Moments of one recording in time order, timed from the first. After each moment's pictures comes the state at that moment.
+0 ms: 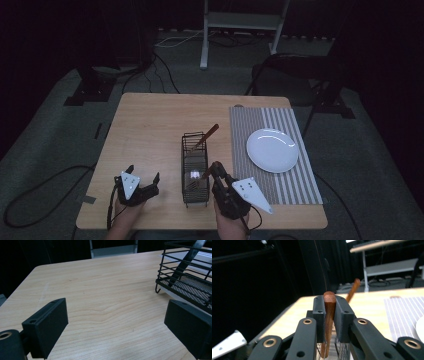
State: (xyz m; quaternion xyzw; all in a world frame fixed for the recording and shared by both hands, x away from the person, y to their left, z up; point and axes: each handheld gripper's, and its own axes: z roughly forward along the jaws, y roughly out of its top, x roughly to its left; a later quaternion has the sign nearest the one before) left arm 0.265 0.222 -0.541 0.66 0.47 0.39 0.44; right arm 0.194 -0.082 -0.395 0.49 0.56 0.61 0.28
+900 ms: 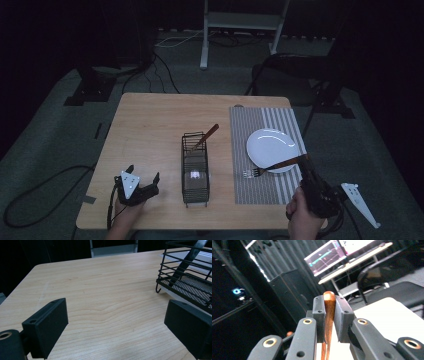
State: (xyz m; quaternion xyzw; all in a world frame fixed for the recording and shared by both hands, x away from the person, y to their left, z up) left arm 0.266 0.222 -0.541 0.66 0.48 0.39 0.44; right arm 0.186 -0.262 -0.377 0.57 0.39 0.66 0.29
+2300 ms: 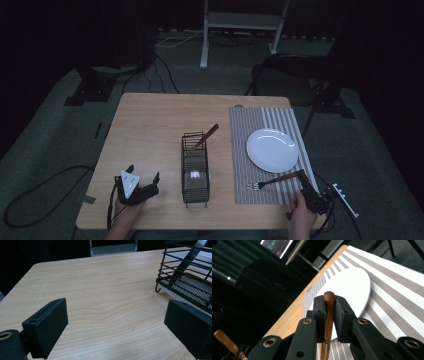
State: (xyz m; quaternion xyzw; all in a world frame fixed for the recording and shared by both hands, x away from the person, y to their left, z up) left arm 0.267 0.223 -0.541 0.66 0.48 0.38 0.44; right arm 0.238 -0.326 -0.516 0.72 0.31 0.60 0.16
